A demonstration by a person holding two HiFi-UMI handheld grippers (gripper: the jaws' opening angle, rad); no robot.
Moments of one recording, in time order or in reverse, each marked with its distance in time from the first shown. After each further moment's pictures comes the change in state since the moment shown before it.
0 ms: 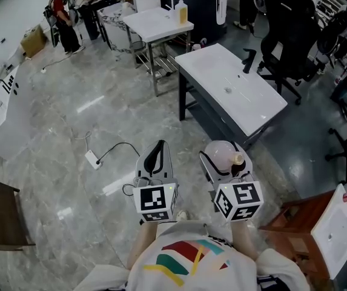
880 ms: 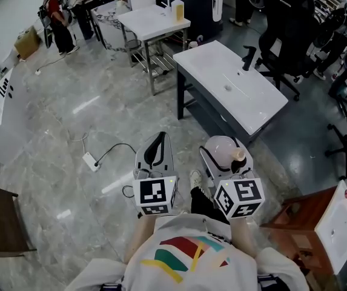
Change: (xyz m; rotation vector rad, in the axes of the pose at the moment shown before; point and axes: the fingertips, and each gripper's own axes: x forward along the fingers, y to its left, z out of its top) left arm 0.030 0.017 -0.003 0.023 -0.024 -0.058; right arm 0.026 0.004 -0.003 0.013 -0.030 -0.040
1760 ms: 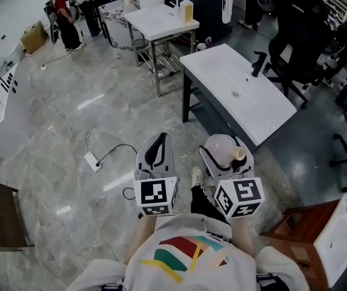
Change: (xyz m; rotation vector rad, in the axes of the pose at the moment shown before) left arm 0.040 0.019 -0.012 0.003 0.010 0.048; right arm 0.054 -0.011 0.005 -0.044 -0.007 0.062
